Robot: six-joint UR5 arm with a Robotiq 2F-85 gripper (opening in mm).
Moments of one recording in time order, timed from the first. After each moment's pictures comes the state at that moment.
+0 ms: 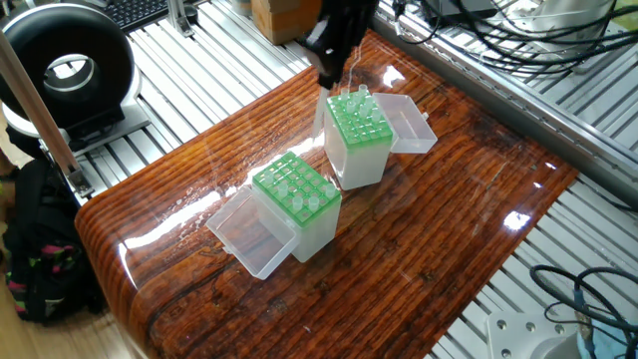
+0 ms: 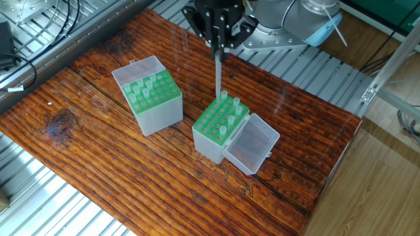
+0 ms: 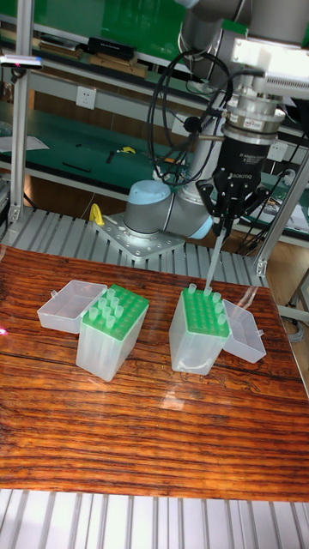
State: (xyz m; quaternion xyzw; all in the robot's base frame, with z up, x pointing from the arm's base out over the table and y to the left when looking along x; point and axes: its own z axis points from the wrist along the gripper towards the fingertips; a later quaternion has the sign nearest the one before) arm 0.450 0.113 0.299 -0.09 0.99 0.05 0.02
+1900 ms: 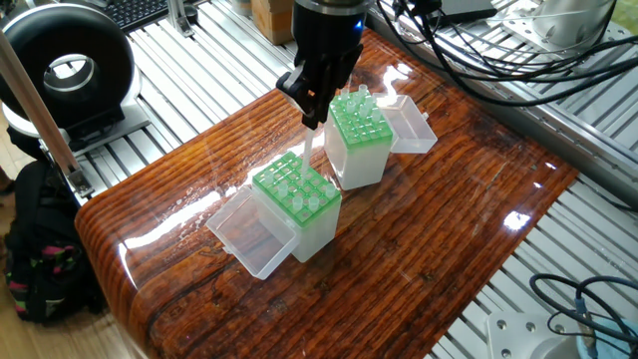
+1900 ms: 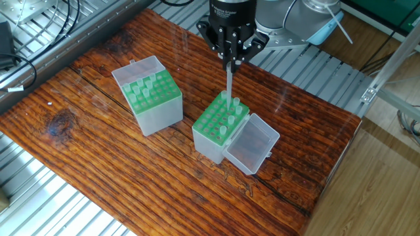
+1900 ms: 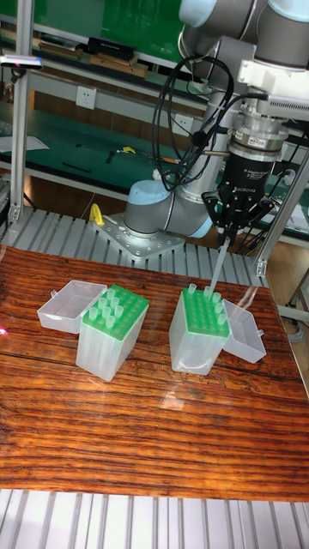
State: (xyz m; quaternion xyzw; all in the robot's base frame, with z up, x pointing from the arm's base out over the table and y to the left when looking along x) arm 0.444 0.130 0.277 -0.07 1.00 0.05 0.02
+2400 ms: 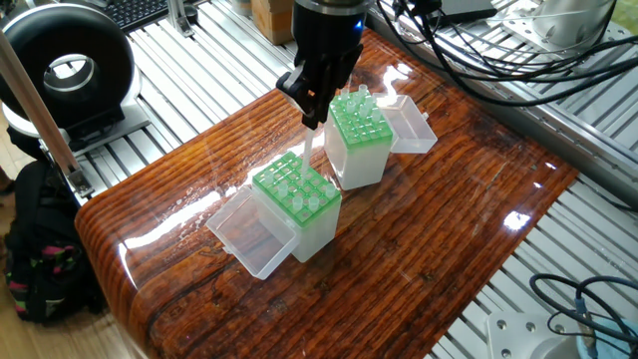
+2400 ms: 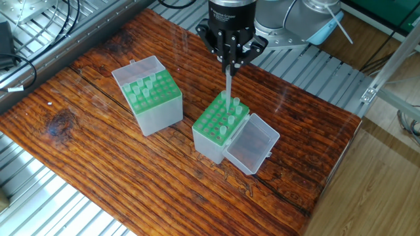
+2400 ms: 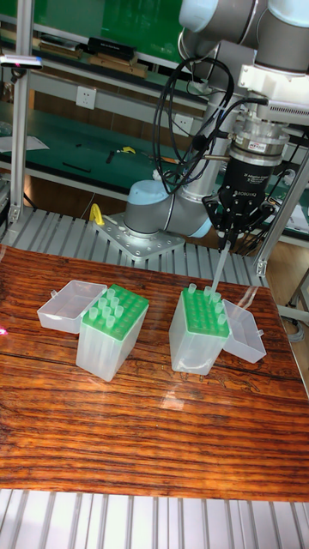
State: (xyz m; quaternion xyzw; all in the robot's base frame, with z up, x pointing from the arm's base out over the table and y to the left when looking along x) arm 0.445 0.133 0.274 -0.07 1.00 0.05 0.02
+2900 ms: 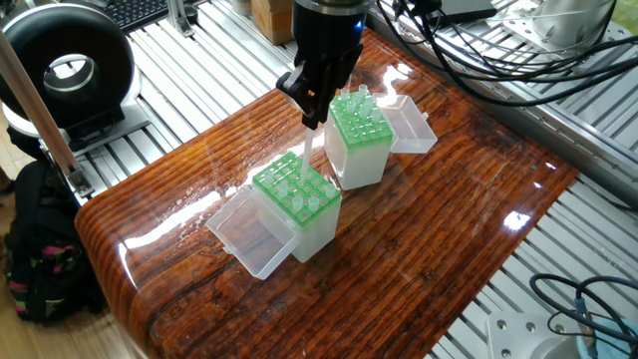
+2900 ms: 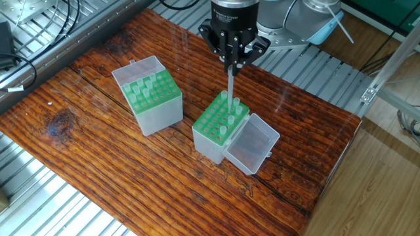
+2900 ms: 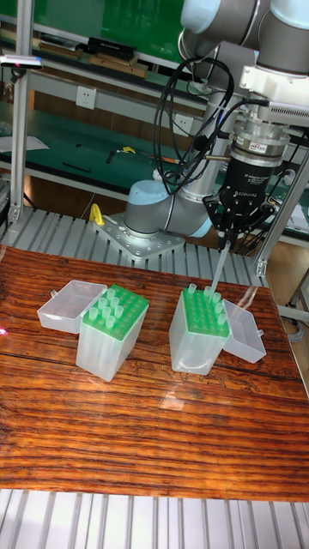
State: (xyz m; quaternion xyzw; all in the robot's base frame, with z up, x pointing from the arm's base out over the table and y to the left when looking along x) arm 0.442 0.132 0.271 -0.07 1.00 0.04 0.01
